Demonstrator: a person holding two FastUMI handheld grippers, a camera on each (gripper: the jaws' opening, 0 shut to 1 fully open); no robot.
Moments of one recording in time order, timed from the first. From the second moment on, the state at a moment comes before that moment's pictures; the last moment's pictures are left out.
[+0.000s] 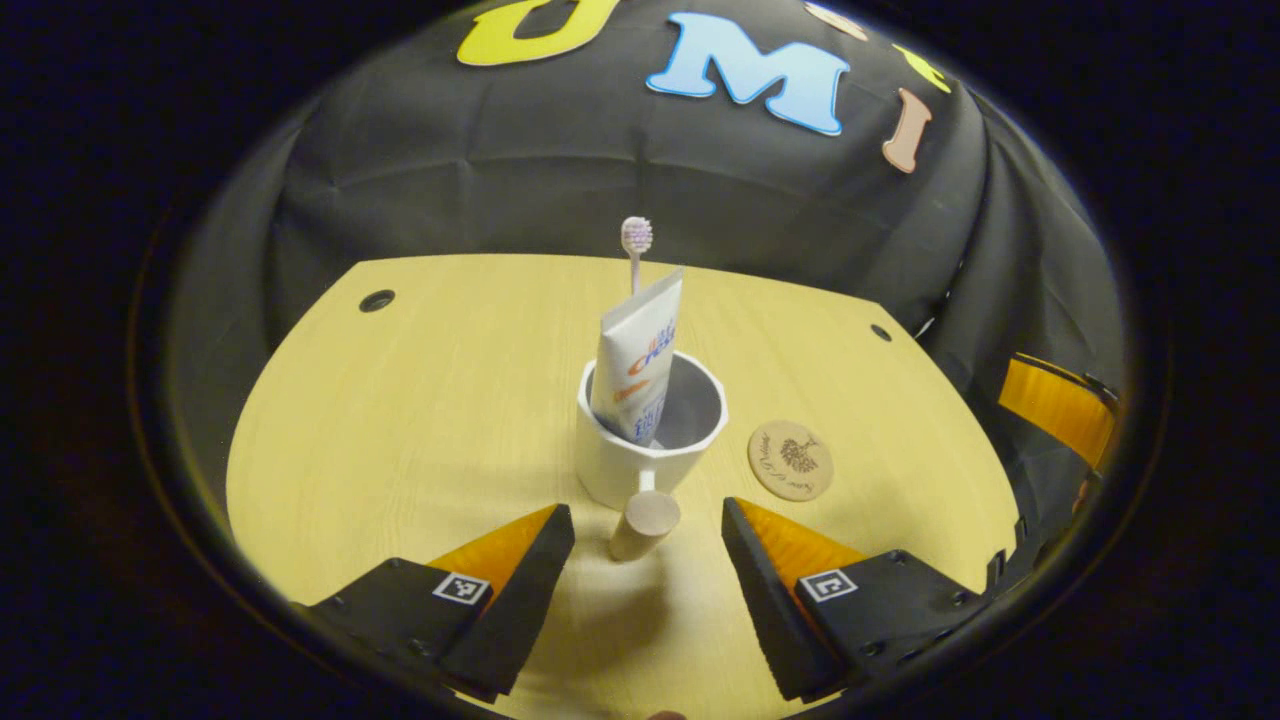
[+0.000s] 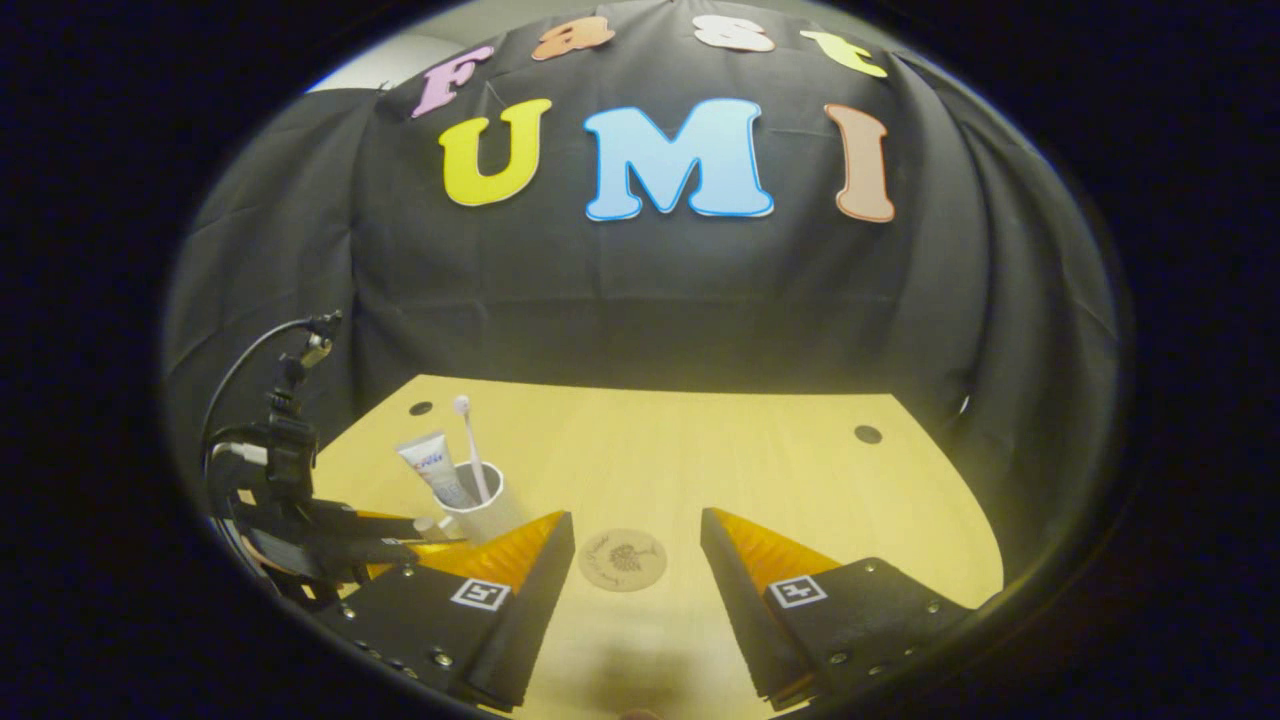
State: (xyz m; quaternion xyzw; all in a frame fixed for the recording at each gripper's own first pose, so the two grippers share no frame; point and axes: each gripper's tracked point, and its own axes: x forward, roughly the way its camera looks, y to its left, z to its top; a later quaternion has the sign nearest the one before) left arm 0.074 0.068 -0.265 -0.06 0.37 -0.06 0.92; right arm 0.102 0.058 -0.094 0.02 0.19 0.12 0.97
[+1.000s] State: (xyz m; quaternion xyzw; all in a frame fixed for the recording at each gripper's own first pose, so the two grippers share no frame) left arm 0.094 0.071 -0.320 -0.02 0.47 -0.04 0.88; right arm 0.126 0.023 -0.137 0.07 0.24 0.09 0.96
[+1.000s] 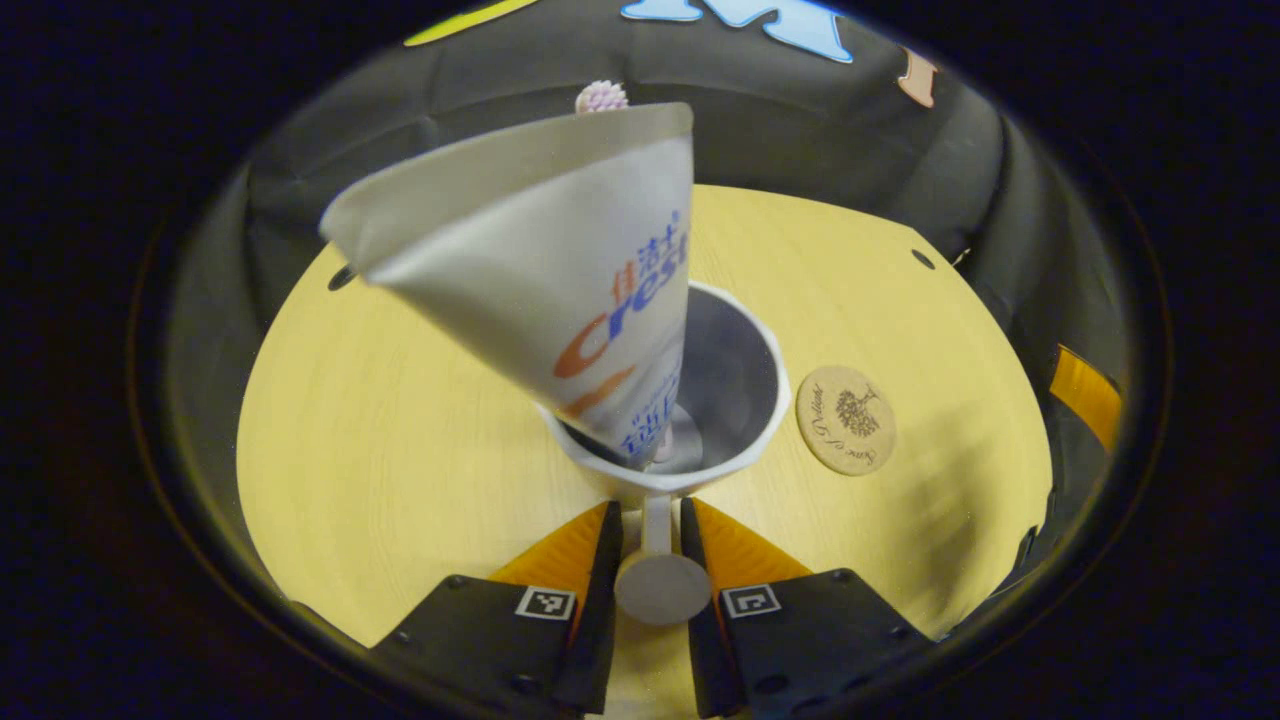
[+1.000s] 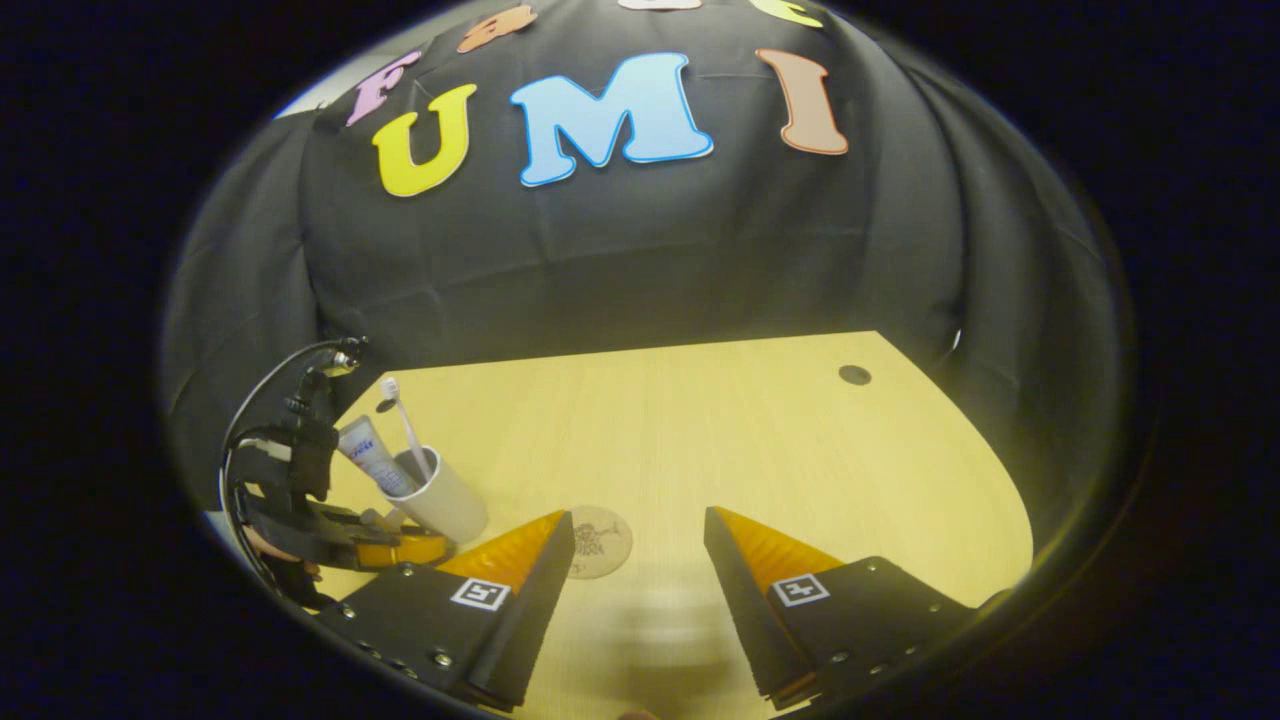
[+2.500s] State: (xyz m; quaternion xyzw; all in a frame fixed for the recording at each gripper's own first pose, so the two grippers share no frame) left arm 0.110 -0.075 -0.319 0.04 0.45 -0.16 0.88; right arm 0.086 -0.047 -0.143 0.09 0.26 0.04 0.96
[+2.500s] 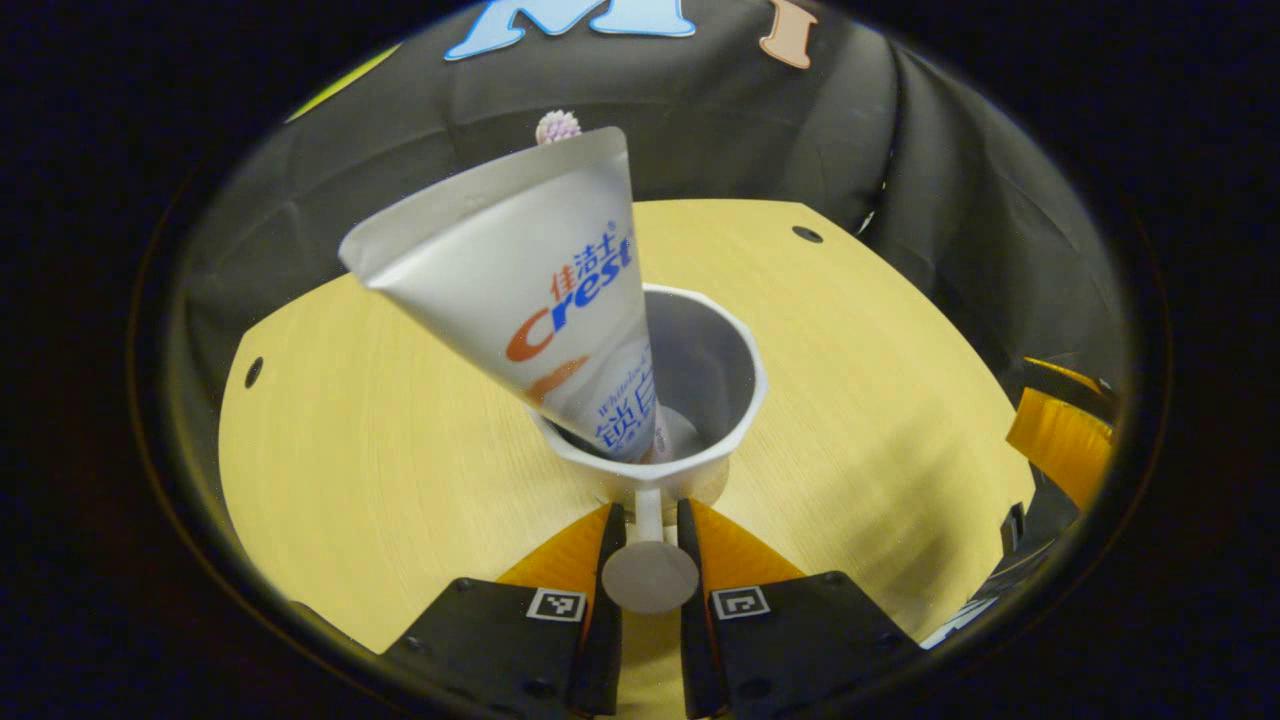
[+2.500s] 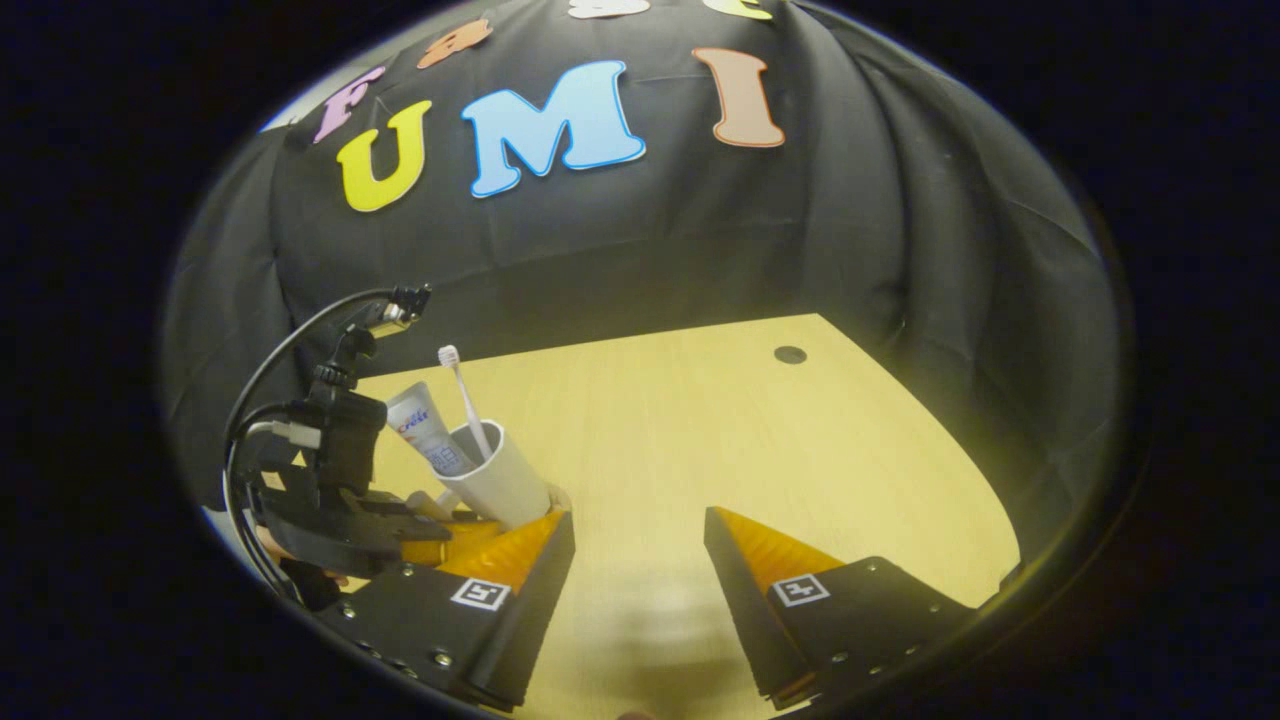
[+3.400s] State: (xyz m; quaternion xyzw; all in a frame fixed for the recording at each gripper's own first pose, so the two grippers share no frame) left arm 0.094 -0.095 -0.313 0.05 0.44 -0.13 0.89; right arm 0.069 -0.067 -0.136 0.09 0.25 0.06 0.96
